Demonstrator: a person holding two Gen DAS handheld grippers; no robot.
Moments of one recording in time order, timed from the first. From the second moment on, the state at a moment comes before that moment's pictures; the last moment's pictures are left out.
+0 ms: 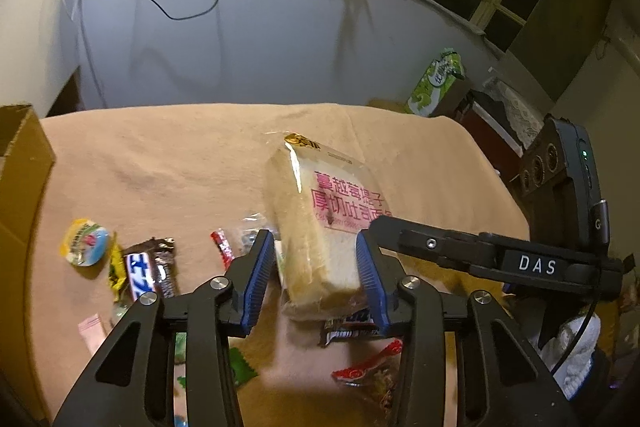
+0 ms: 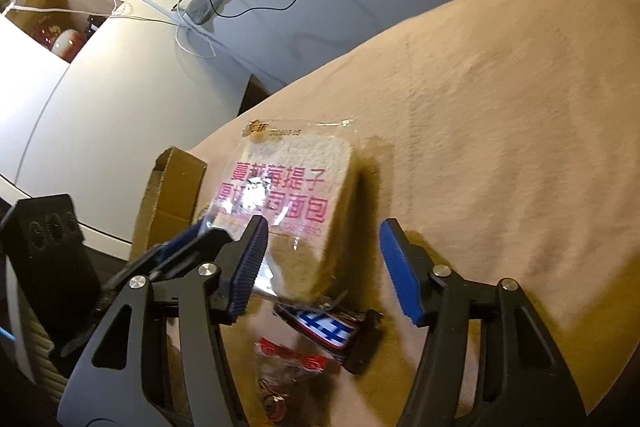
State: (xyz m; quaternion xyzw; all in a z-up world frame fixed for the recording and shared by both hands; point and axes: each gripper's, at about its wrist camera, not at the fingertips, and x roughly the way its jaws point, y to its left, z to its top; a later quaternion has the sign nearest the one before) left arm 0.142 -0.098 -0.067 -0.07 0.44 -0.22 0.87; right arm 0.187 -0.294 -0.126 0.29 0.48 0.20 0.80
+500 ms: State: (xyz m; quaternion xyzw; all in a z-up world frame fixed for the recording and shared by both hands) left arm 0.133 -0.102 -0.061 -0.05 0.44 -0.24 0.87; right arm 0.189 -0.284 -0.109 0.29 0.47 0.20 0.81
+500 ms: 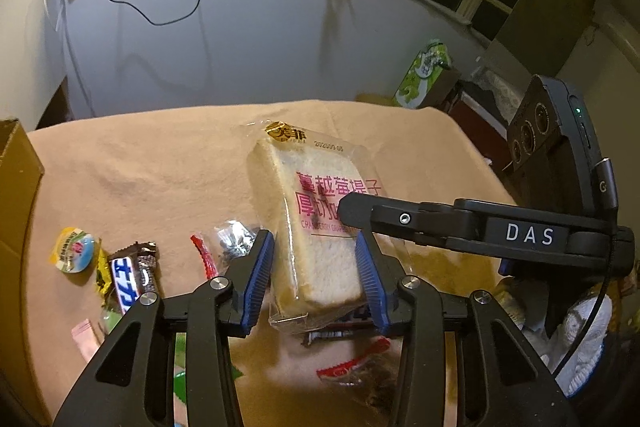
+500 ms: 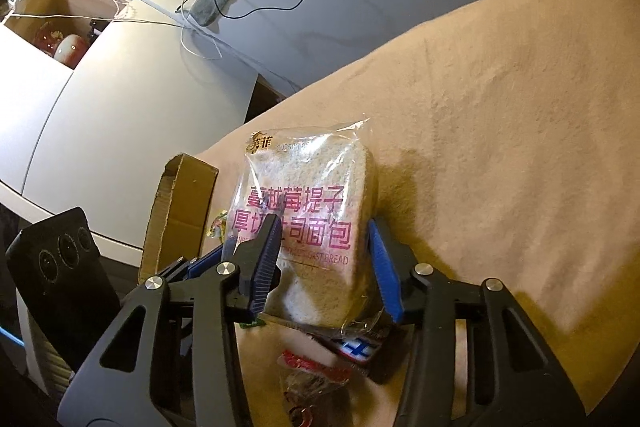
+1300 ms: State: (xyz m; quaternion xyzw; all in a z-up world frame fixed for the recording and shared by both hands) left arm 0.065 0.063 -0.009 -0.13 0.33 -0.13 0.93; right arm 0.179 -0.086 -0.020 0.16 0.44 0.31 0.83
